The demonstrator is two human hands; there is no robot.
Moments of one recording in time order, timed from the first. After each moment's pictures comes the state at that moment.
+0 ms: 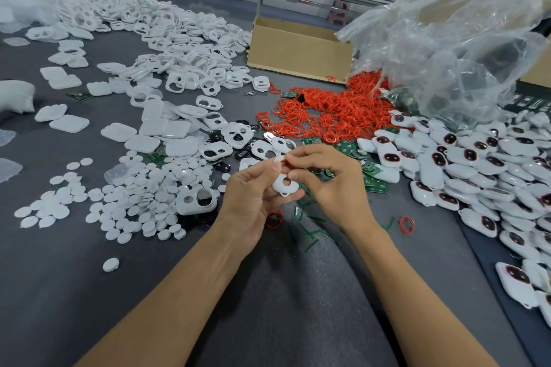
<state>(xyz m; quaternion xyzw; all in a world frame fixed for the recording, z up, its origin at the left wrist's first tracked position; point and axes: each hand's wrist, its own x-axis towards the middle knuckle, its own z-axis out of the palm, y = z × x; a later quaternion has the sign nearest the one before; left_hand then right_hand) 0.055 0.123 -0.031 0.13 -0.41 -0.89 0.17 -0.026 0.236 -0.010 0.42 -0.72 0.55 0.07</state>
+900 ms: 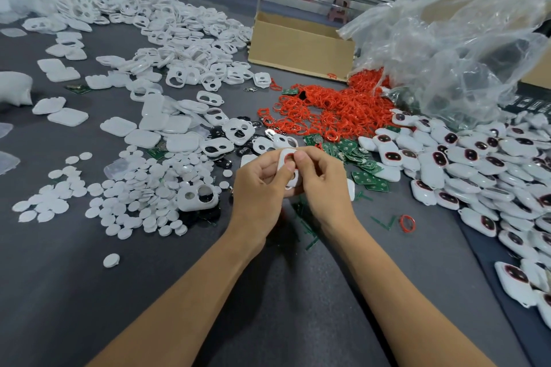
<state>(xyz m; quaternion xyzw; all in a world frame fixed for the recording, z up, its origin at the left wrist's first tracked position) 0.053 0.140 -0.025 0.14 -0.56 -0.77 0.28 -0.017 0.213 -0.023 0.27 -0.76 0.59 -0.01</state>
